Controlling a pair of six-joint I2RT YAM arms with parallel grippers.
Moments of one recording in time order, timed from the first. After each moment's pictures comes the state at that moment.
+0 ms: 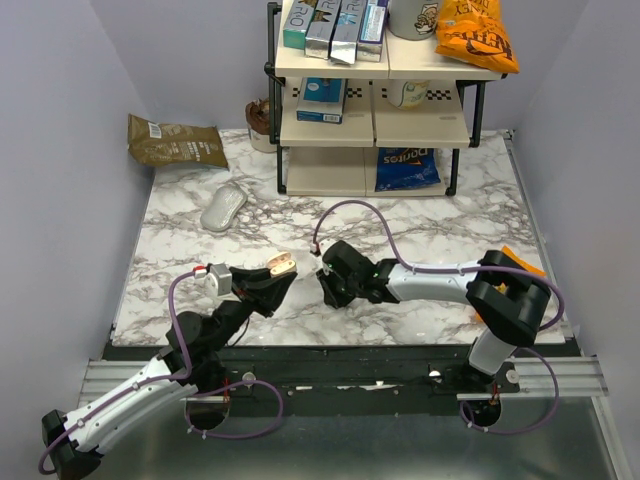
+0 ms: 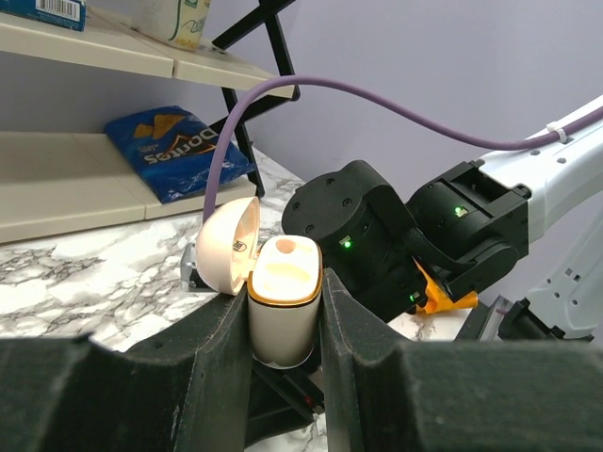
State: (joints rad) left arm -0.91 0.16 0.08 0.44 -0.12 -0.36; right arm 1.00 1.69 0.90 -0.11 0.01 0.29
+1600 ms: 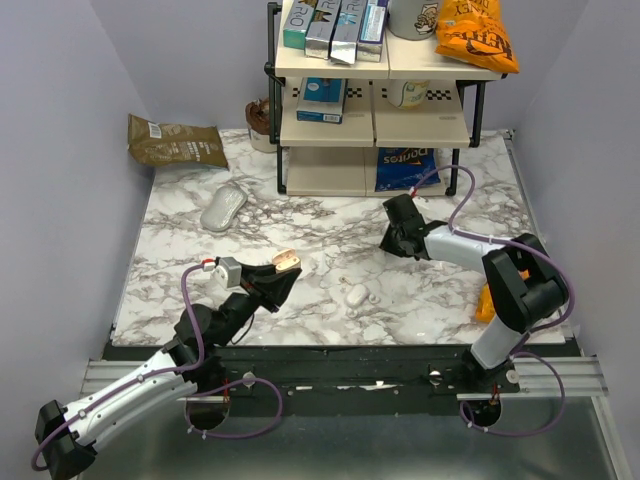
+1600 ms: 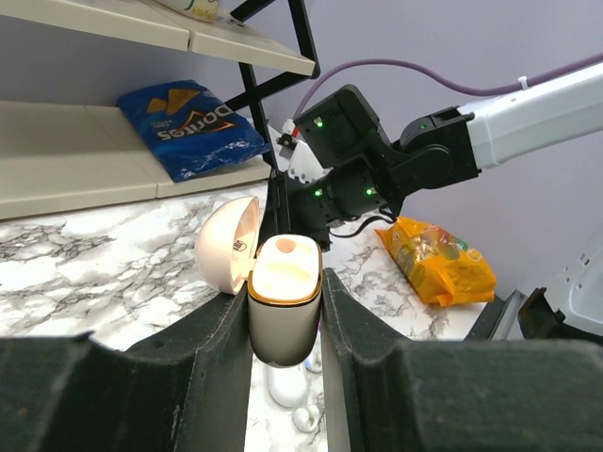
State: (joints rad) left arm -0.91 0.30 0.11 0.49 -0.15 -0.37; right arm 0.50 1.69 0.91 -0.18 0.23 0.81
